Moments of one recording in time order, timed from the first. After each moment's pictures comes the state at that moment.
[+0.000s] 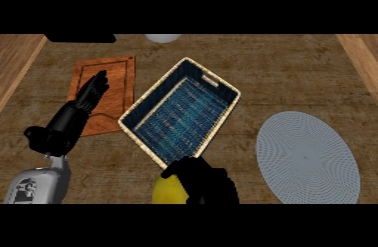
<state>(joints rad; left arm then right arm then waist) -0.19 0.17 0.06 -1.56 -0.08 -0.24 0.03 -0.26 -0.07 1.00 -1.89 1.20 -0.42 0.97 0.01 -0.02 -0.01</state>
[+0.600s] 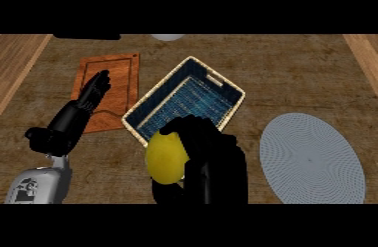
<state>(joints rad) -0.19 0.17 0.05 -1.56 -0.08 -0.24 0.02 -0.54 -0.02 0.85 -1.89 1.27 -0.33 1.16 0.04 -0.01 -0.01</state>
